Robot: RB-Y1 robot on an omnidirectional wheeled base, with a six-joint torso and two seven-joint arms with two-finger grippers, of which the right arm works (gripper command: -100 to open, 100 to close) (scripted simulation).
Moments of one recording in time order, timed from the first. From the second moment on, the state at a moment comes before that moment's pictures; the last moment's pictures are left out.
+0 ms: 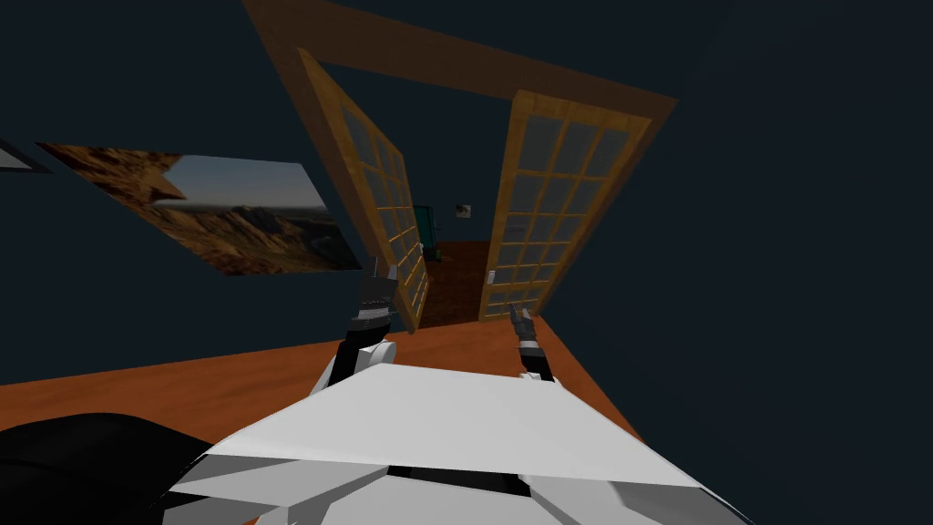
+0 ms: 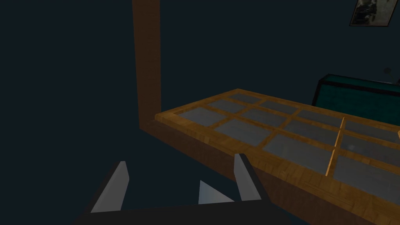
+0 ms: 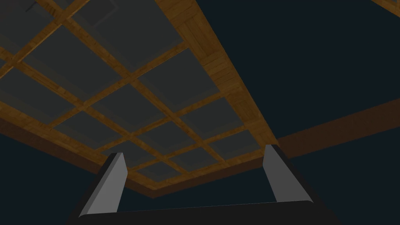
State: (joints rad) arm 0.30 -0.17 0.12 -1.50 -0.14 -0.66 0.99
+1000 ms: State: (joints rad) arm 0.24 -0.20 0.16 -1.28 -0.21 -0.72 1.21
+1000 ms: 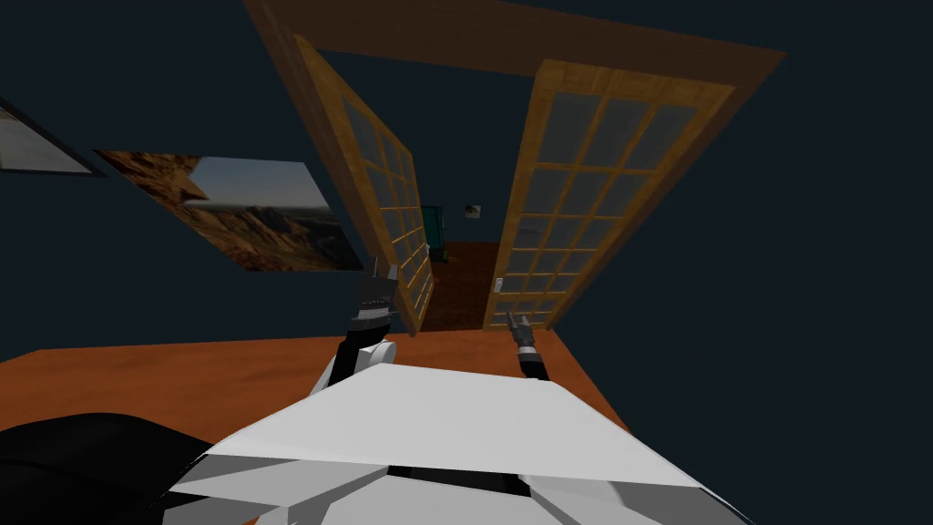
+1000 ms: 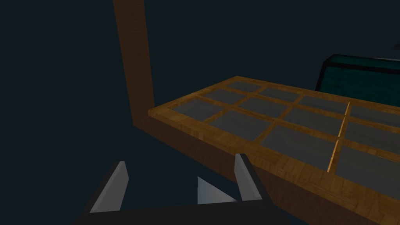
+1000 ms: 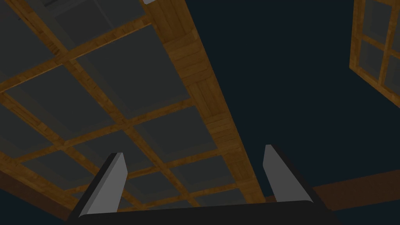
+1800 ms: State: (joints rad) arm 0.20 -0.22 0.18 -1.14 -0.25 -0.76 1.36
